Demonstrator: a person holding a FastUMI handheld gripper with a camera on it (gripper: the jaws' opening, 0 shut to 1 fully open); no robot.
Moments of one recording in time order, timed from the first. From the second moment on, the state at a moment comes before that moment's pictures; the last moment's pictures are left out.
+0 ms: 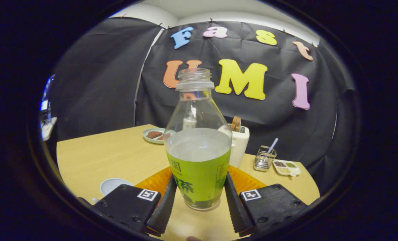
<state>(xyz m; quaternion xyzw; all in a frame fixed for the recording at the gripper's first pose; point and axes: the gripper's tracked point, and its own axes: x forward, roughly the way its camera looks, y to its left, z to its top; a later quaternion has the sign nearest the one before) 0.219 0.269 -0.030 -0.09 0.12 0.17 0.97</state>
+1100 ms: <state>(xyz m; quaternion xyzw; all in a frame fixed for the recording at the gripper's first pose) 0.273 0.257 -0.094 -0.03 0.18 0.16 0.97</state>
